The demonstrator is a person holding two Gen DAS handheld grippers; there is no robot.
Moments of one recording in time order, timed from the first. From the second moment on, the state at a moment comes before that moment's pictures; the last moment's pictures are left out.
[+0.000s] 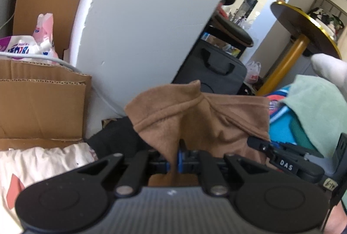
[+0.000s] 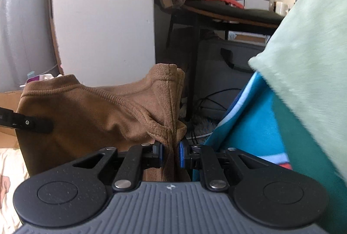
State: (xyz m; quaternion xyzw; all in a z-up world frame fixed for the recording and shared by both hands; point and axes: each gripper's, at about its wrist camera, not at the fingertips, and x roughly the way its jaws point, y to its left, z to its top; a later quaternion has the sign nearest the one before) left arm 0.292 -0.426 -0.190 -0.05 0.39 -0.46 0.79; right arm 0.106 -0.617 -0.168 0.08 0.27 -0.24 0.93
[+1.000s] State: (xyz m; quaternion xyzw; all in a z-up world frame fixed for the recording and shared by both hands) left arm 0.399 -0.452 -0.276 -0.06 0.45 -0.37 0.81; right arm 0.240 -0.658 -0.253 -0.07 0.38 -0.24 0.89
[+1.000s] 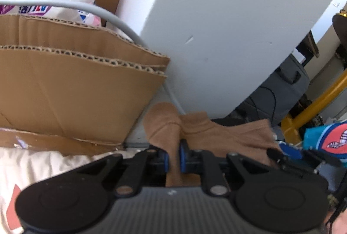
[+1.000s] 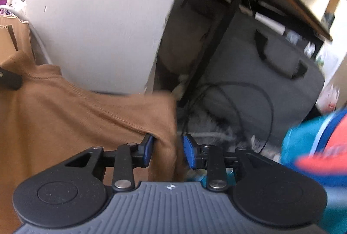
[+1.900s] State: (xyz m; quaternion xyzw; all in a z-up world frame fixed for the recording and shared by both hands) left arm 0.390 -0.474 -0.270 0.05 0.42 -0.41 0.81; right arm 0.245 -0.672 -0.279 0.07 0.41 -0.24 0.88
